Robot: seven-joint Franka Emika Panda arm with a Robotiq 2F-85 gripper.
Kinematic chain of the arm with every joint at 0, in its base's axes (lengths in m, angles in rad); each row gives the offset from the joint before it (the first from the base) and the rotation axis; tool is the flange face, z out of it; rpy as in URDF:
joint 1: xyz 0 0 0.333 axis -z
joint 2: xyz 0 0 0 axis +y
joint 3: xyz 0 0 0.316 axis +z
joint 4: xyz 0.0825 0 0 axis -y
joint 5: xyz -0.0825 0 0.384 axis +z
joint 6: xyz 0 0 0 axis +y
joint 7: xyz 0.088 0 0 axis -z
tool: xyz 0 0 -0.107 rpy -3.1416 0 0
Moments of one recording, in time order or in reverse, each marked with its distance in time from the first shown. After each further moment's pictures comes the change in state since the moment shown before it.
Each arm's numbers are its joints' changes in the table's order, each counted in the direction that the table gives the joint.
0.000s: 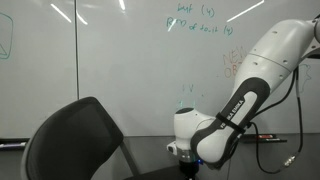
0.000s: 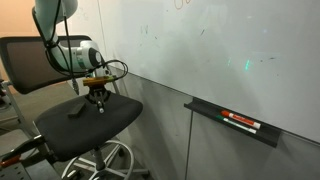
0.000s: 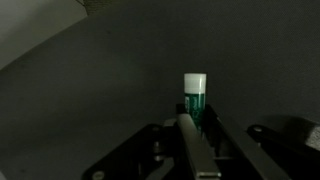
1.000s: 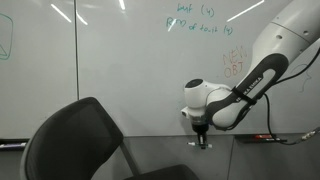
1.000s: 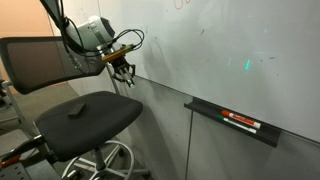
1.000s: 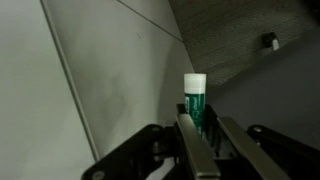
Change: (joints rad) arm -0.035 -0.211 -0.206 0.013 -0.309 0.102 0.233
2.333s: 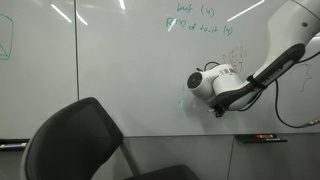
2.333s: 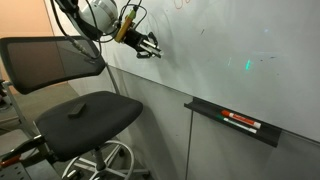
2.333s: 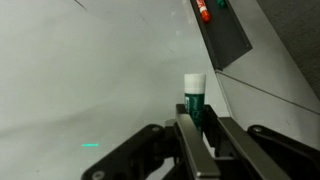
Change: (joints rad) arm 0.052 -0.109 0.014 0.052 -0.565 0.444 0.331
